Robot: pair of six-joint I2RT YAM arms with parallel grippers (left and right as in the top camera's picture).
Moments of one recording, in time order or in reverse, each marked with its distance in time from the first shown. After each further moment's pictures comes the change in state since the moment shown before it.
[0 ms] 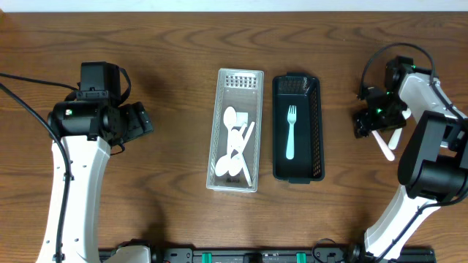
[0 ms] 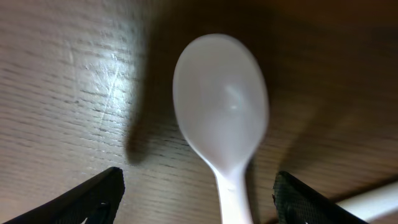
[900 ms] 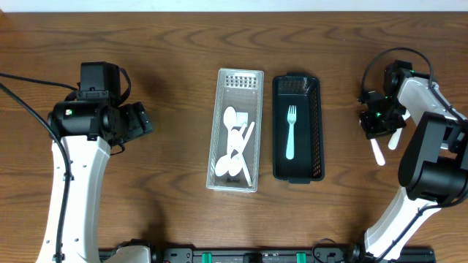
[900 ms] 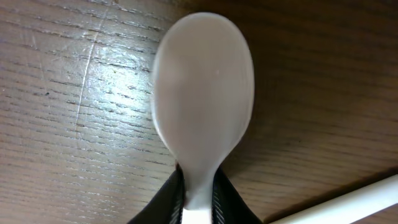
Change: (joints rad) left arm 0.000 0.000 0.000 0.000 0.000 0.000; right arm -0.001 -0.011 -0.035 0.029 0.034 0.023
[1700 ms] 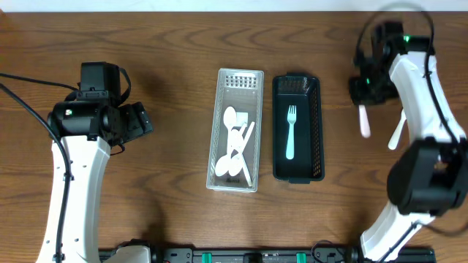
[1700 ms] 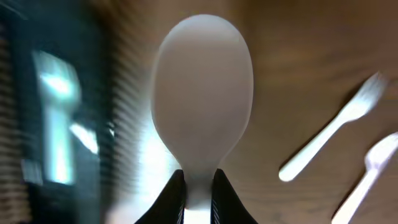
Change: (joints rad) left arm 0.000 0.000 0.000 -0.002 0.000 0.000; right arm 0.226 -0.166 0.385 -0.282 -0.019 0.374
